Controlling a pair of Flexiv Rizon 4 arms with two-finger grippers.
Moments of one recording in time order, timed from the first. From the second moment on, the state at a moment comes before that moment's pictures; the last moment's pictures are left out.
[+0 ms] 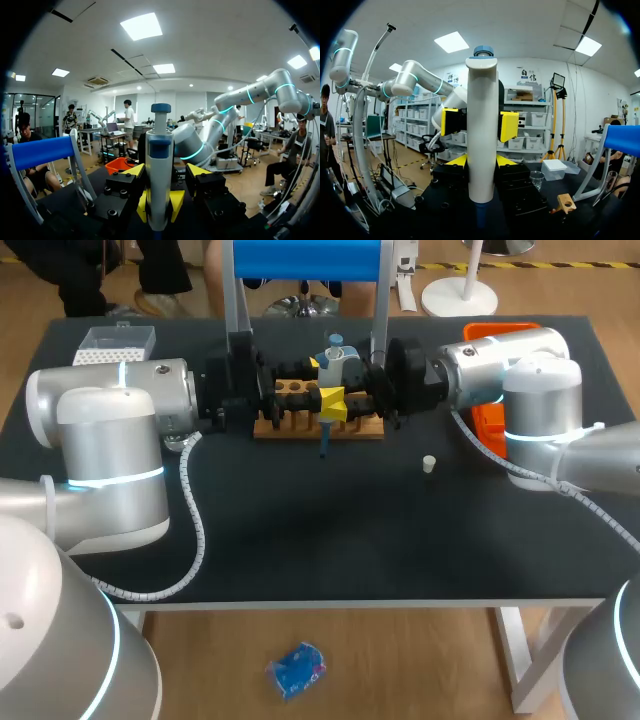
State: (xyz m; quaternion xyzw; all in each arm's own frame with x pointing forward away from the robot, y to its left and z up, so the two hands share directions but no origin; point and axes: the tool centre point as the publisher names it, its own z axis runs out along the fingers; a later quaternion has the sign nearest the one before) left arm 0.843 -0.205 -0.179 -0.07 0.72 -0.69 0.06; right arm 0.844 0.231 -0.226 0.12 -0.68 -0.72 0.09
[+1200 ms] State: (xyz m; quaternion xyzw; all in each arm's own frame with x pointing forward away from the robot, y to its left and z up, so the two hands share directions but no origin) left arm 0.848 -0.204 -0.178 -0.07 0.72 -0.68 0.06; right arm 0.844 0.228 -0.226 0.11 -0.68 -0.71 0.10
